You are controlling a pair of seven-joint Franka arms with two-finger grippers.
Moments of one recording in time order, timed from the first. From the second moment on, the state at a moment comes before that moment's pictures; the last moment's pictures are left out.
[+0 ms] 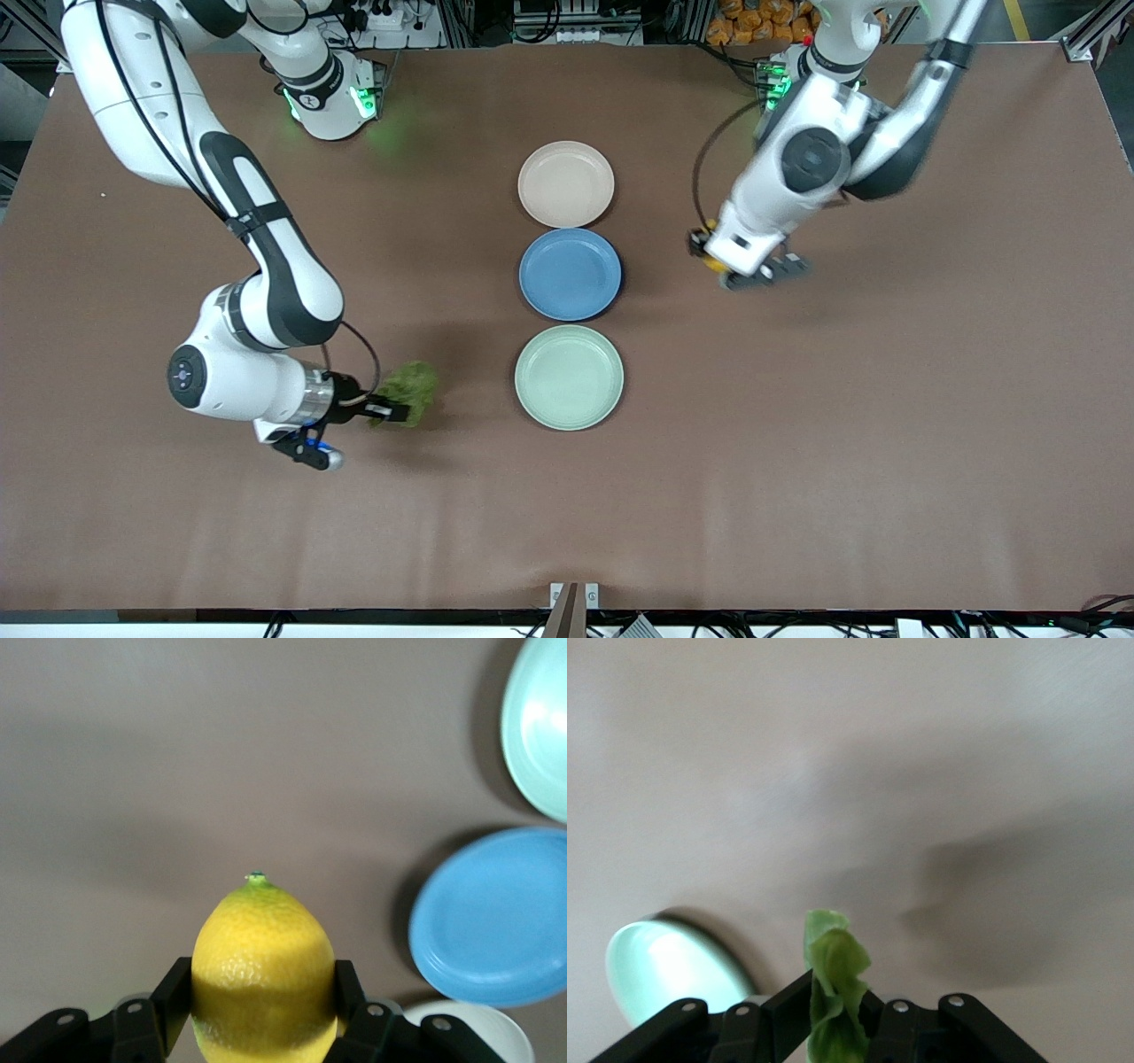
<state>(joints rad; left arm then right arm) 0.04 0.11 -0.62 -2.11 -0.08 2.06 -0.77 0.02 0.71 0.27 -1.48 0.31 2.18 0.37</state>
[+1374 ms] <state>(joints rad) -0.19 0.20 -0.92 -2.37 -0.13 2.71 -1.55 0.43 0.84 0.24 -1.48 0.51 2.63 0.76</state>
